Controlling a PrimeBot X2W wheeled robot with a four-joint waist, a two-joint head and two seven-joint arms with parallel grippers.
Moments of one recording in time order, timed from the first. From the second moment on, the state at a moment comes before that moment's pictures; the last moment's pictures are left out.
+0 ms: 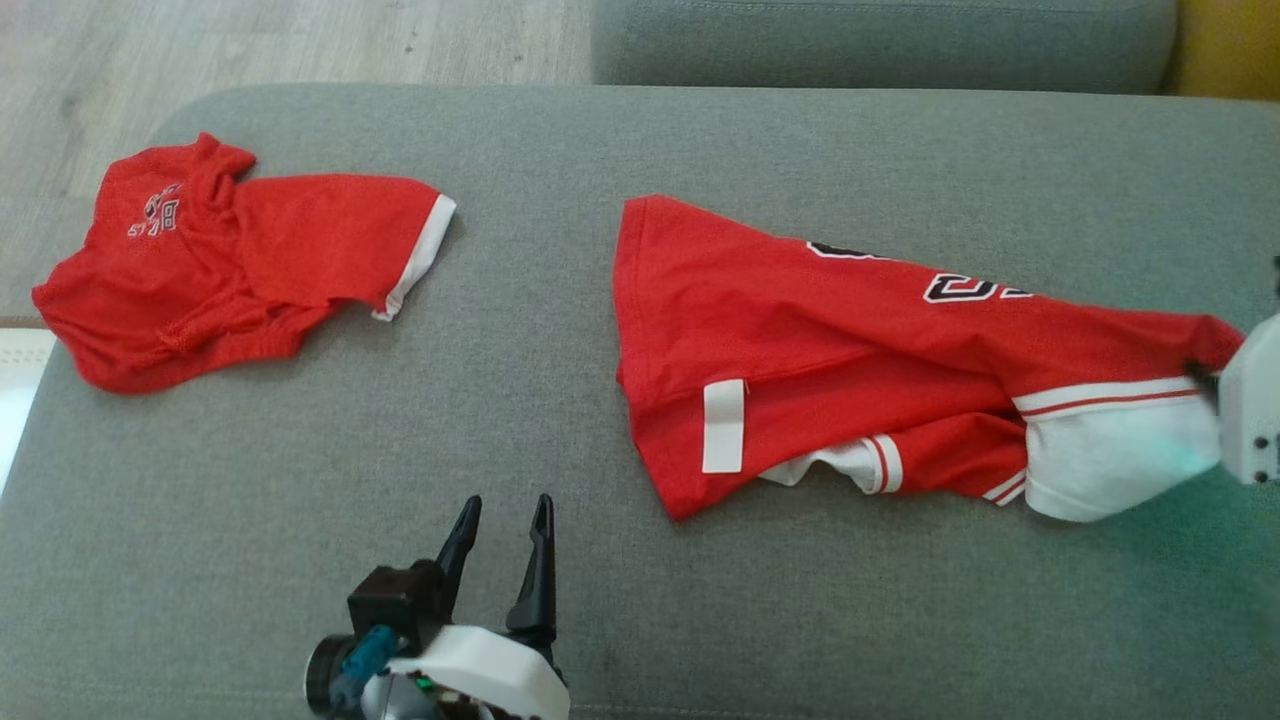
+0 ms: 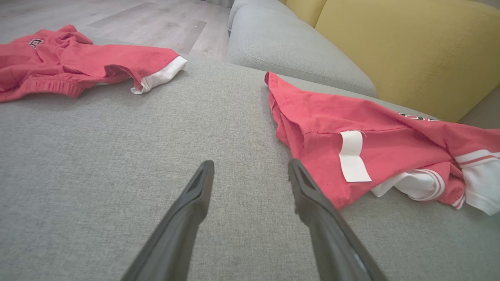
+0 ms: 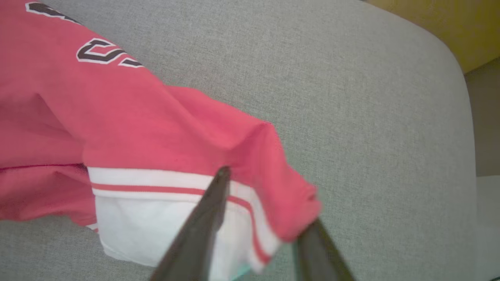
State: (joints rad) left arm 0.03 0.05 -0.47 0.20 -0.37 0.18 -0.25; right arm -0.42 -0.64 0.25 0.42 0.49 0.13 0.74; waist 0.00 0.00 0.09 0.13
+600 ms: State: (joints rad) left arm 0.06 0.05 -0.43 0.20 -0.36 0.19 -0.25; right arm -0.29 -0.54 0.05 0.26 0.30 0.13 0.39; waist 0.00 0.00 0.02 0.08
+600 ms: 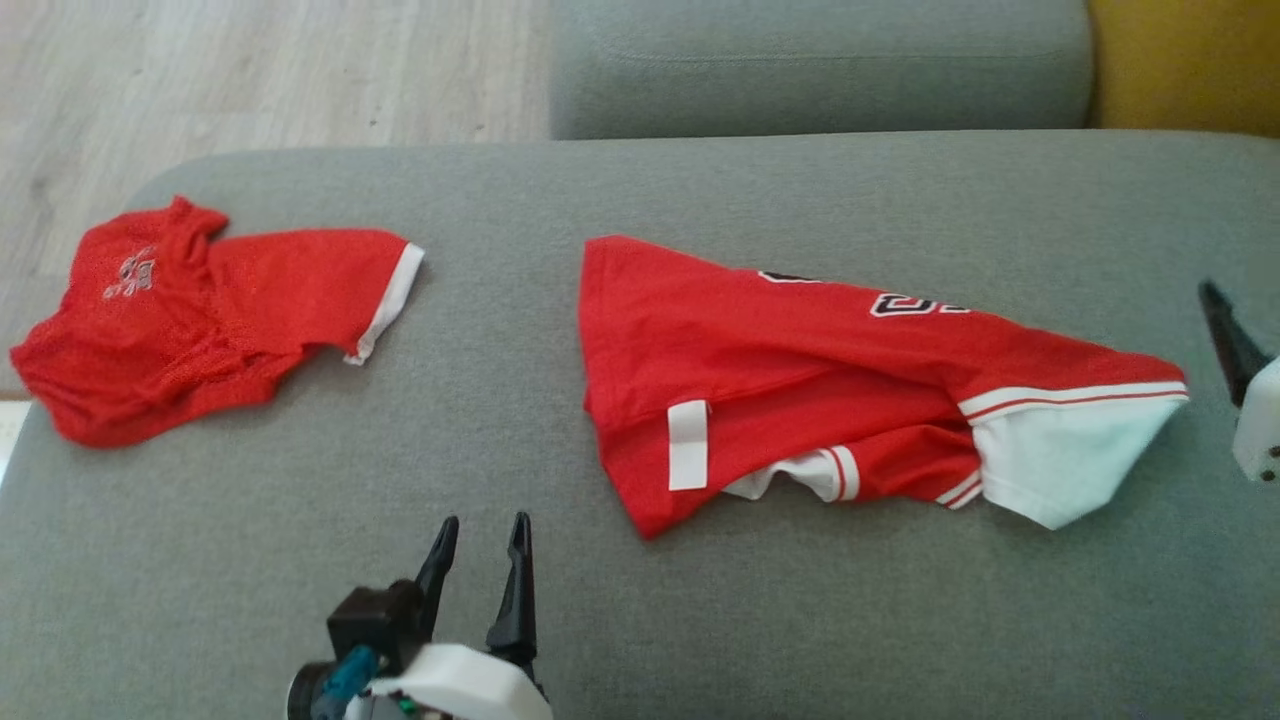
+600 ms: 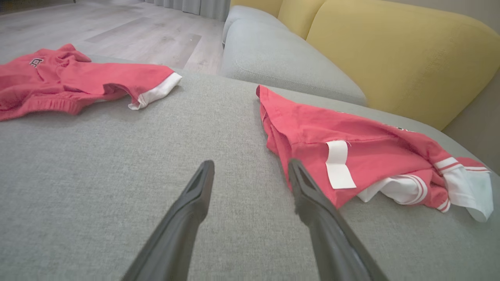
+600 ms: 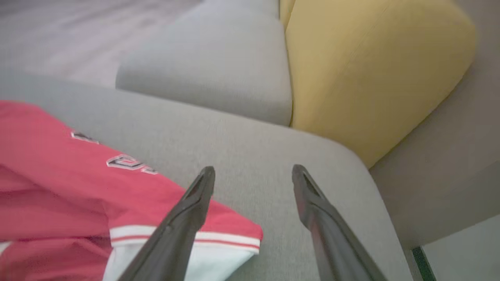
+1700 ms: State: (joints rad) left arm 0.11 0.05 -0.34 0.22 -0.30 0.13 -0.25; right arm 0.20 -0.04 -0.29 0.15 -0.01 0.13 -0.25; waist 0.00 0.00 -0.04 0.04
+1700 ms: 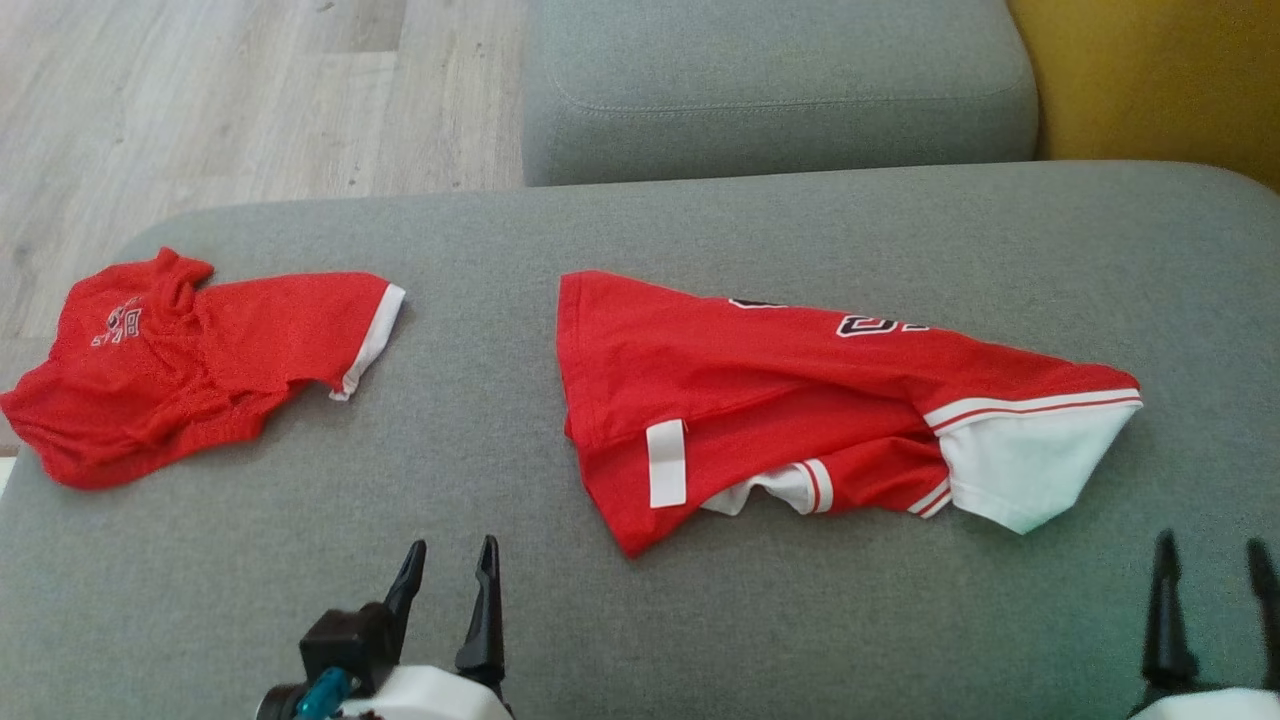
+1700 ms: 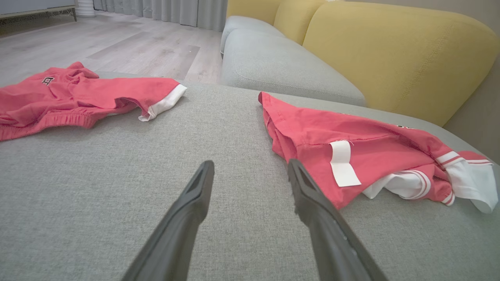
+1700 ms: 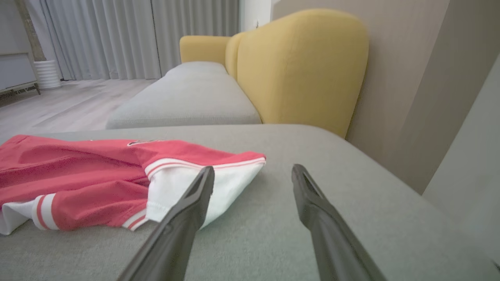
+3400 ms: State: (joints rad) left arm 0.04 0.05 -0.40 0.23 -0.31 0.15 -0.25; right arm -0.30 -0.33 -0.18 0.51 0.10 0.13 0.32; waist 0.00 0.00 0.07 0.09
